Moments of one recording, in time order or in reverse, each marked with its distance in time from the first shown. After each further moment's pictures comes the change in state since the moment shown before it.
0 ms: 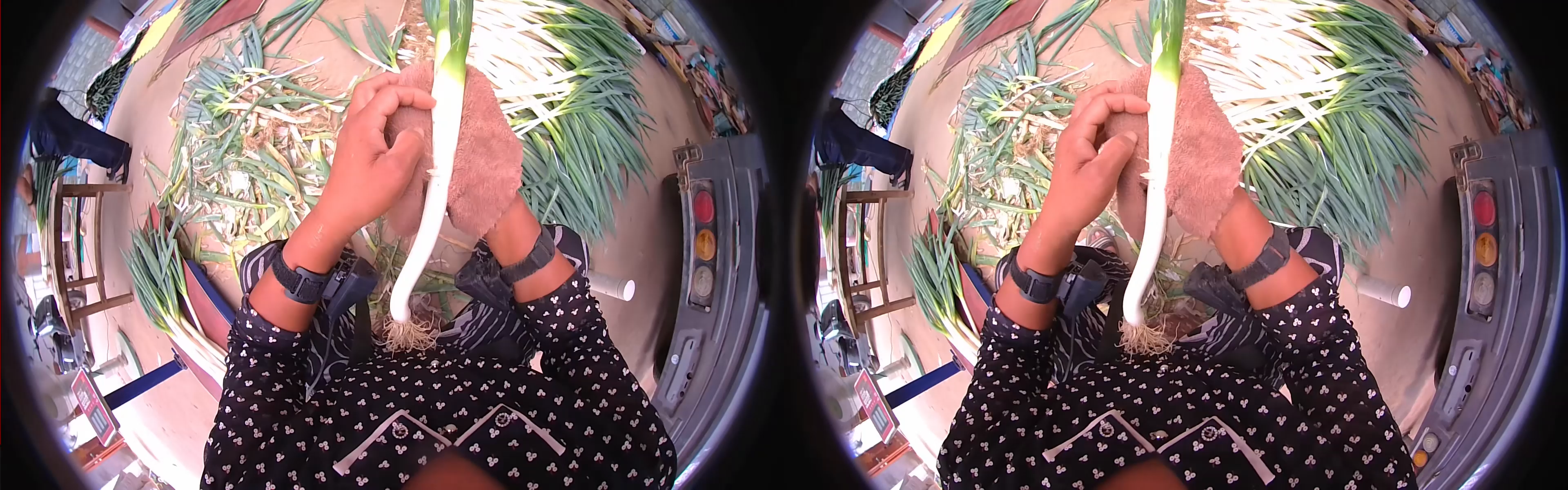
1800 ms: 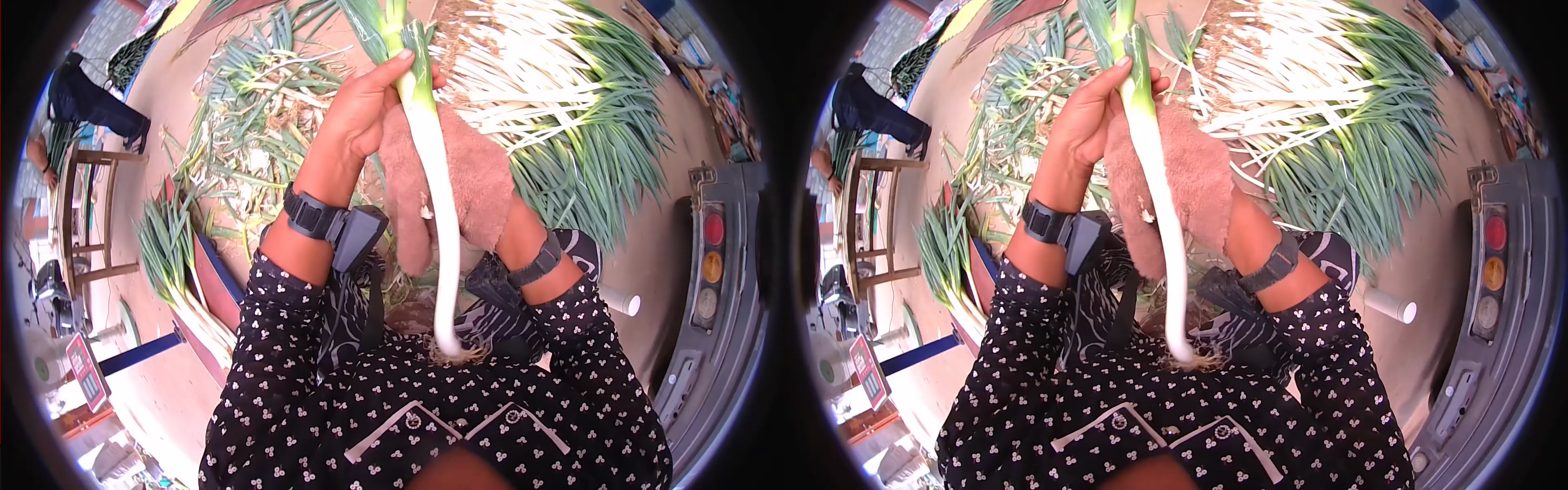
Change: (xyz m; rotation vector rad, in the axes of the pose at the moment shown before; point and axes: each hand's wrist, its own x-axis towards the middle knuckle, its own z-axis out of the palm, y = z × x) left_hand 0.024 -0.039 -0.015 -1.138 -0.004 -0.605; right_hand -0.015 -0.004 0.017 -0.826 -0.427 -0.219
